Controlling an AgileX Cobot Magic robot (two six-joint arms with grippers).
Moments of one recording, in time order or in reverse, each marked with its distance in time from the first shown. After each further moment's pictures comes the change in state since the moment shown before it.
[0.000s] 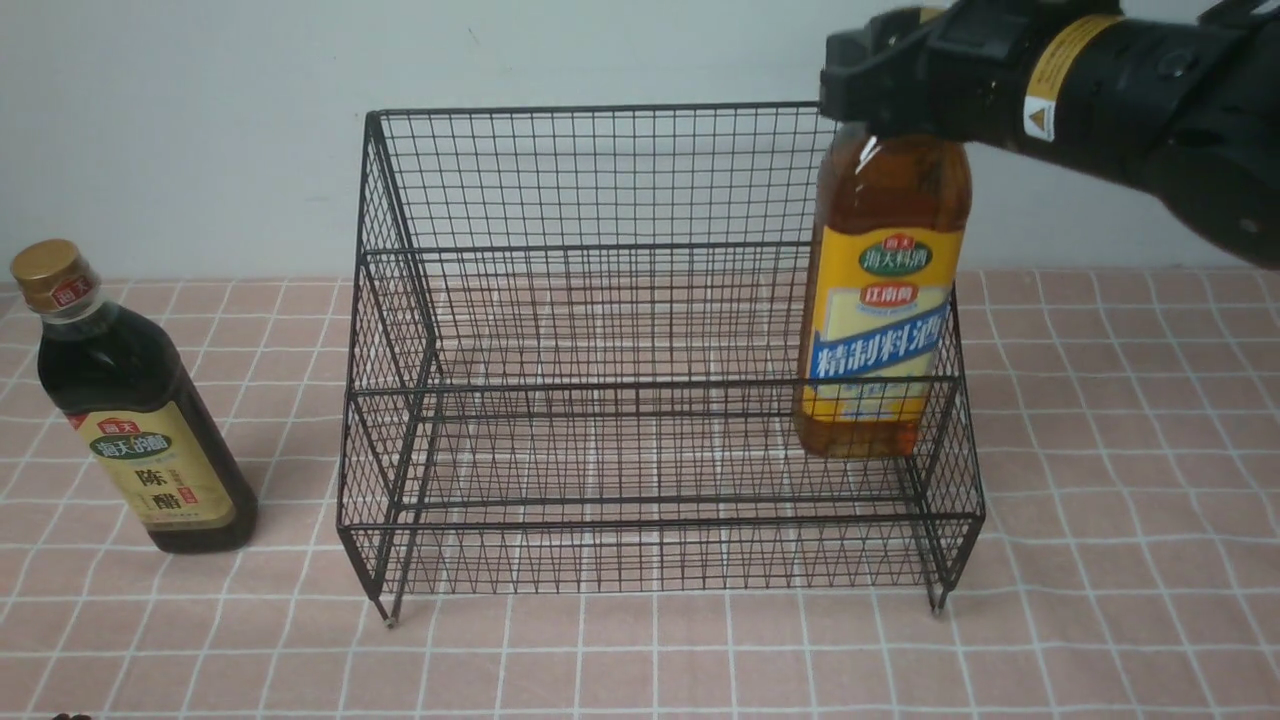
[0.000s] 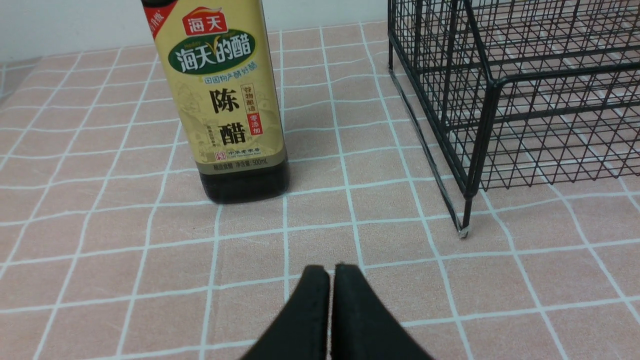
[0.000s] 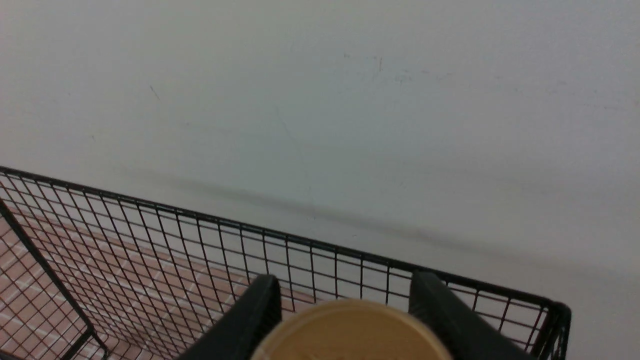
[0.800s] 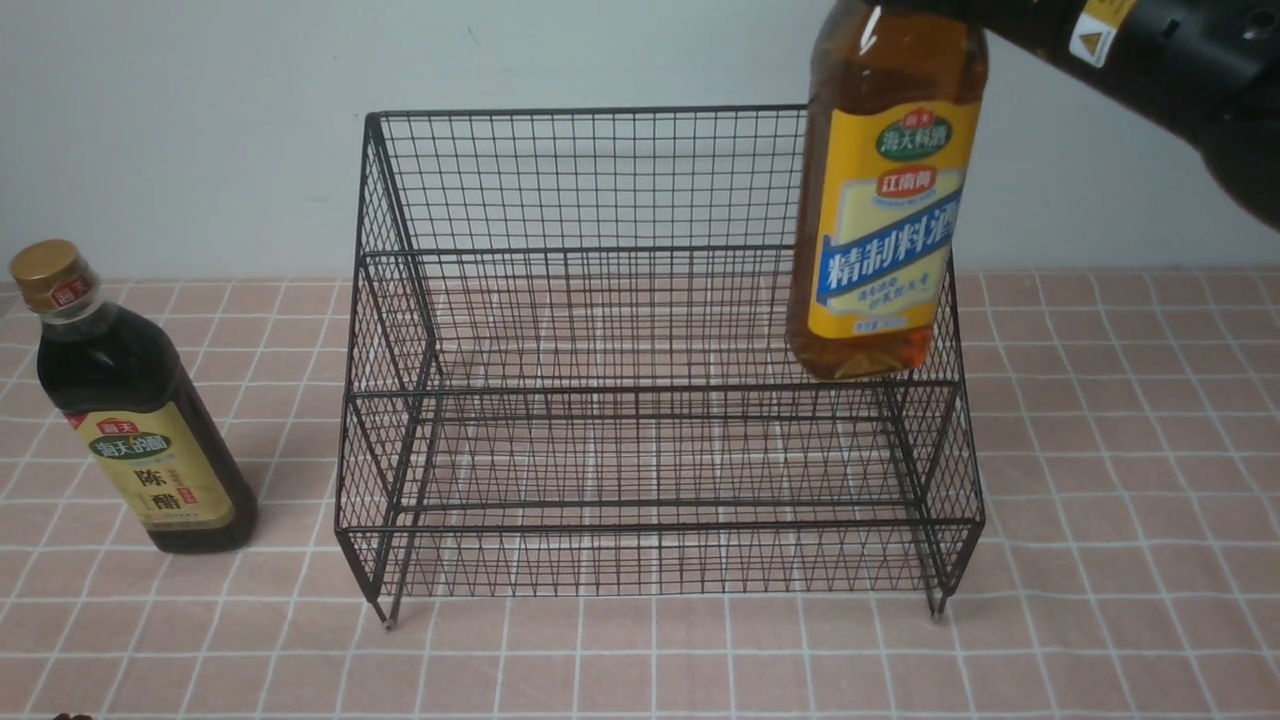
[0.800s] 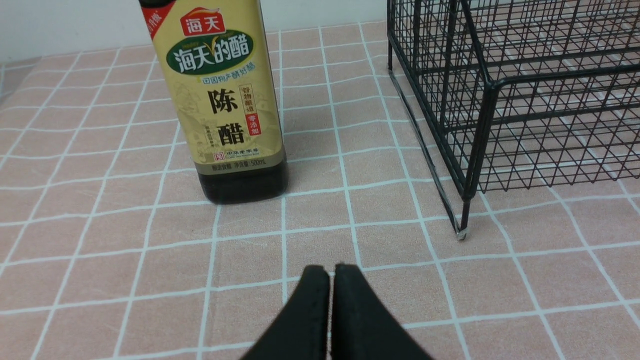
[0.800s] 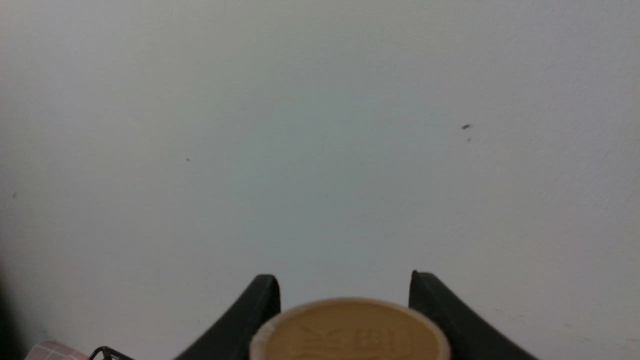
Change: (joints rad) right arm -0.083 -0.001 -0.004 0.003 -0.454 -0.032; left arm -0.002 0.000 0.000 0.000 0.000 0.000
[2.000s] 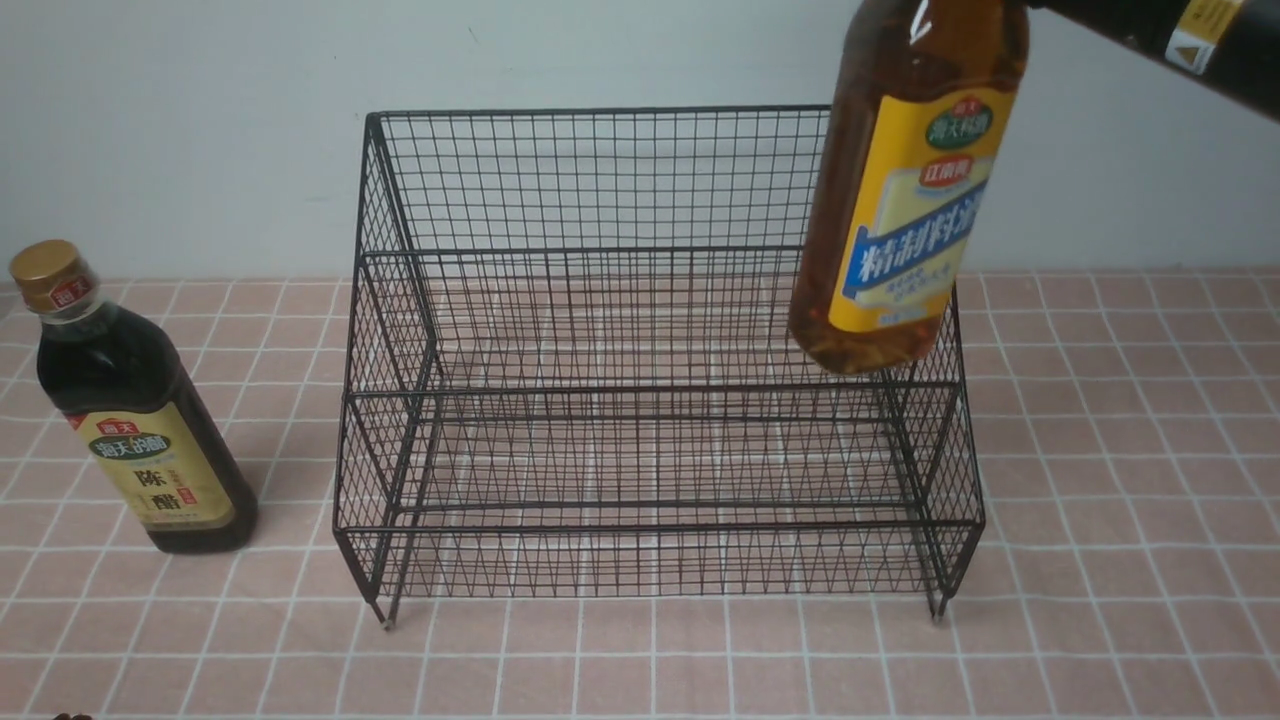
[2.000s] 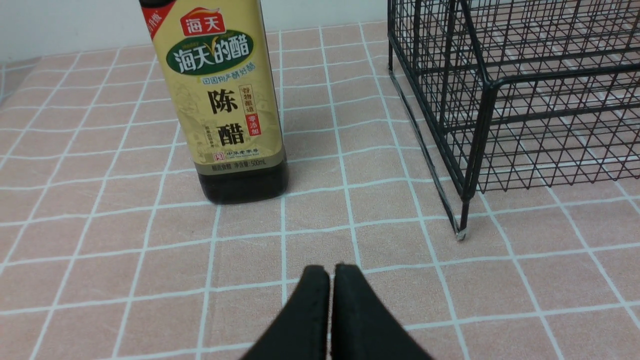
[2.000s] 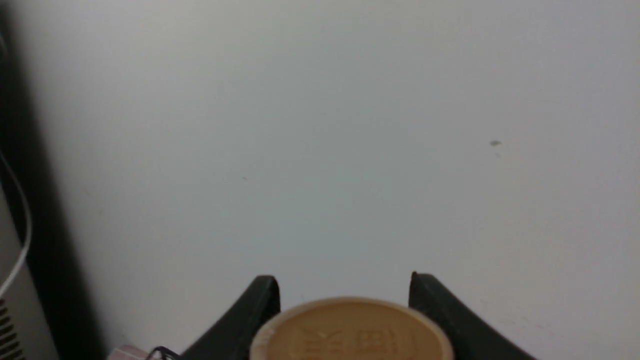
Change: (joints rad) right arm -0.166 -0.001 0.016 -0.338 -0.230 0.403; left arm 0.000 0.000 0.000 0.000 0.000 0.000
